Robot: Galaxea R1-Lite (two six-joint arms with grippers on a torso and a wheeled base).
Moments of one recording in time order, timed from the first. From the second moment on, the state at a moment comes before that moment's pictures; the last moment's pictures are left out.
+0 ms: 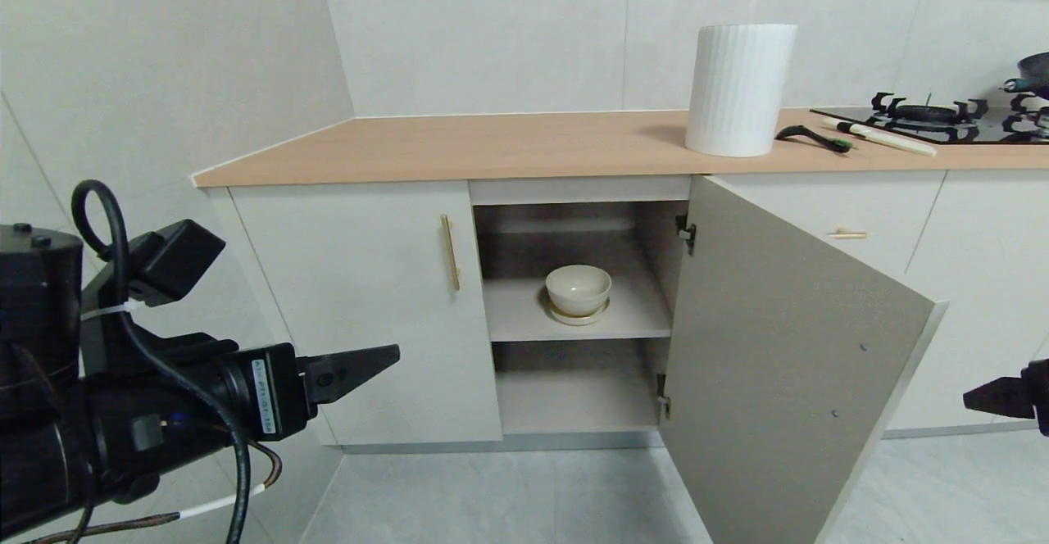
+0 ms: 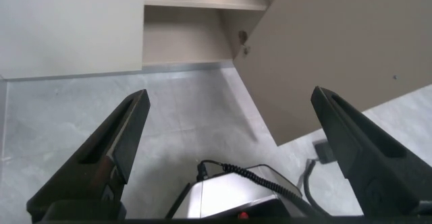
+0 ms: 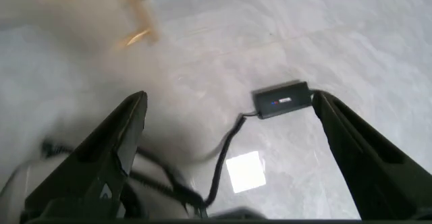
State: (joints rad) left arm -0.48 1.24 -0.70 -0.08 0.06 -0.43; right arm 0.15 1.25 -0.91 0.52 -0.36 0.25
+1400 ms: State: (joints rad) left arm -0.48 1.22 -0.70 -0.09 0.06 -0.43; right arm 0.31 1.65 -0.80 0.01 -0.24 0.33
